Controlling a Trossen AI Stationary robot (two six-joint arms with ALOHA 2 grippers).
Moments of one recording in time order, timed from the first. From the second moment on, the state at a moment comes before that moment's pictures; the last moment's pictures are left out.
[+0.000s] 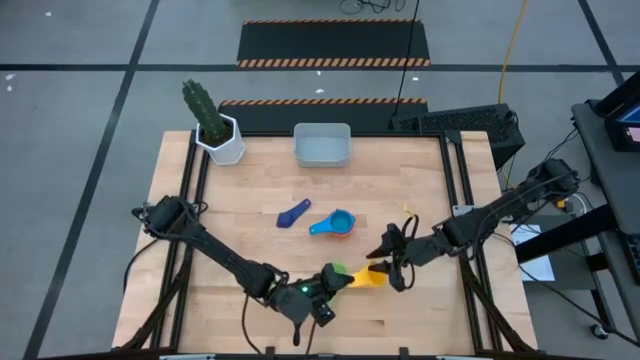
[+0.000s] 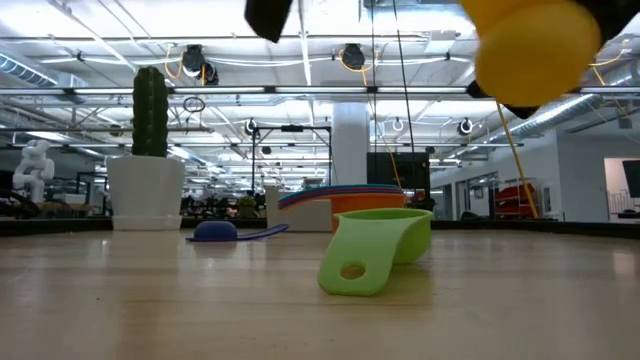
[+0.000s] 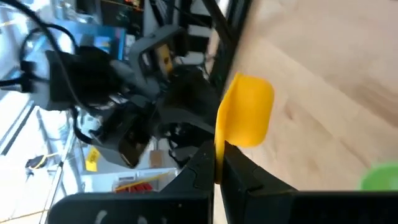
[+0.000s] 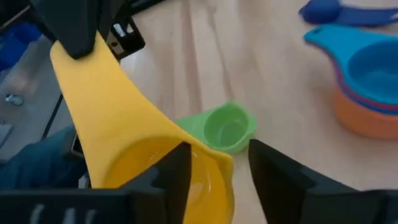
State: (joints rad) left arm -0.55 1.98 1.39 0.20 -0.77 1.15; right arm 0.46 1.19 0.59 0.03 0.23 0.65
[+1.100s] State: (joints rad) left arm -0.35 1.57 0.54 0.96 -0.58 1.38; right arm 0.37 1.09 0.59 0.02 0.73 0.53
